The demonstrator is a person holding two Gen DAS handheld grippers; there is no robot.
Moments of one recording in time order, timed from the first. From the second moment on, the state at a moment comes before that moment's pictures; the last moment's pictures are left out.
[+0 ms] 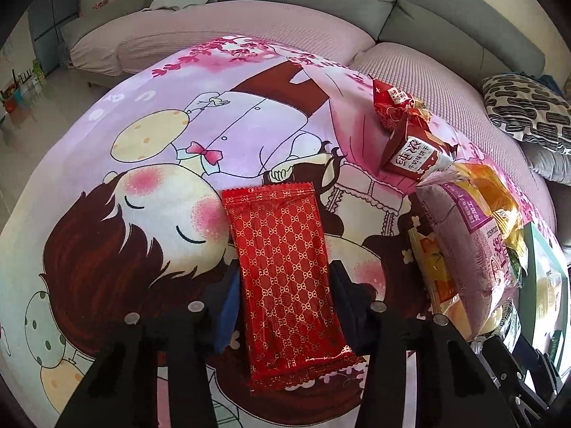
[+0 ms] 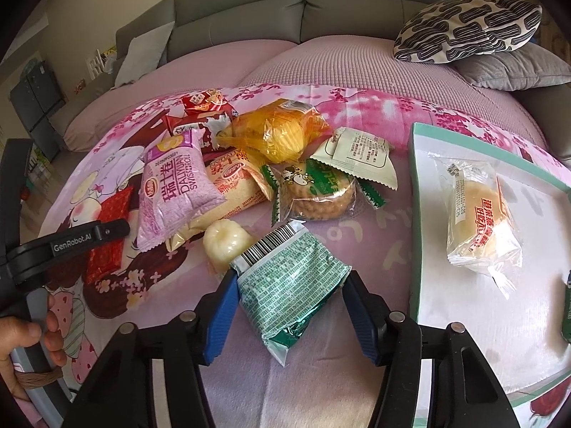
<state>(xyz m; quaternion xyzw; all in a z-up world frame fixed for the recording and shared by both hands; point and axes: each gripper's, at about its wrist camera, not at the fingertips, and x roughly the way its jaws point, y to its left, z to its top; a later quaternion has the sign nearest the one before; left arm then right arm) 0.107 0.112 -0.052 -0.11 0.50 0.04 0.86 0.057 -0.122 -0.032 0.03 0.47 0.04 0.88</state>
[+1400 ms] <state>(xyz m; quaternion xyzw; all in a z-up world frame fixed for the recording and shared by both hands) 0.074 -0.017 0.054 -0.05 0.39 -0.10 0.91 0.014 -0.240 0.034 0.12 0.38 -0.06 0.92</state>
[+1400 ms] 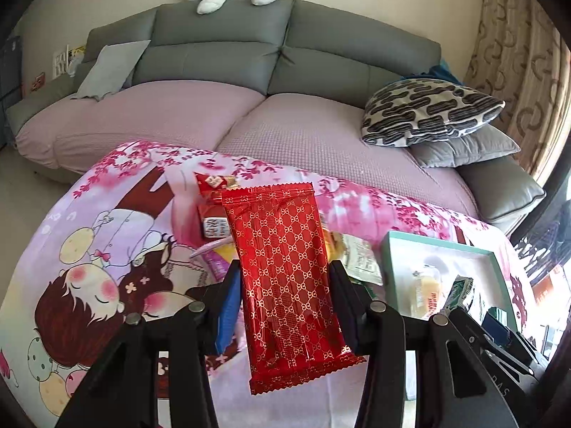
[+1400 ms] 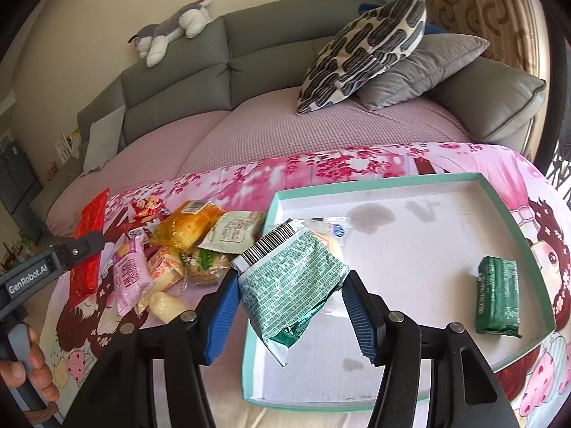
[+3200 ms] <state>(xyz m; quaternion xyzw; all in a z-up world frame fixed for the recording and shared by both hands) 0.097 -0.257 0.007 0.10 0.44 -0.25 0.85 0.002 -0.384 0.001 0.19 0.37 -0.21 0.89</state>
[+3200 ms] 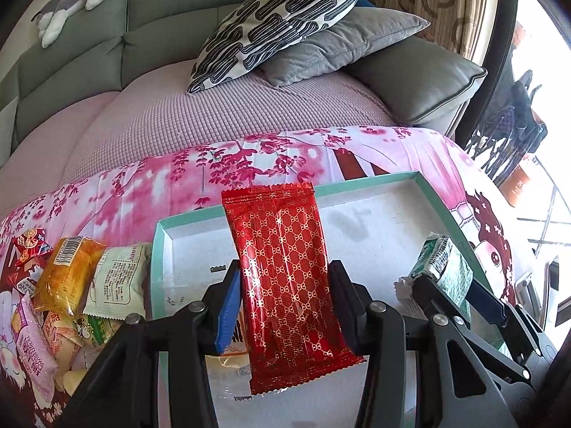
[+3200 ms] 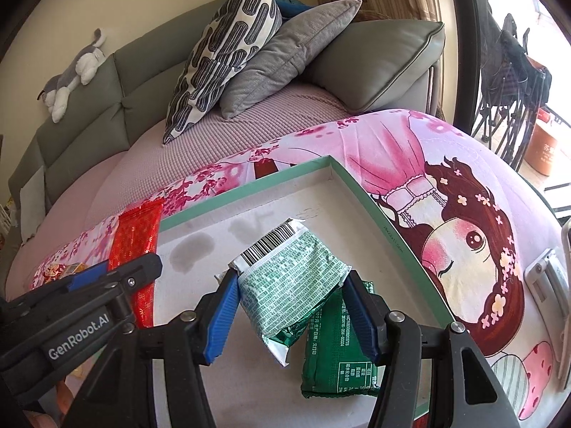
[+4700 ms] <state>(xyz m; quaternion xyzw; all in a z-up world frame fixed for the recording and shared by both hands) 0.090 -0.163 0.019 0.04 0.43 -0.16 0.89 -0.002 -0.360 0.004 0.12 0.42 -0.21 0.88</state>
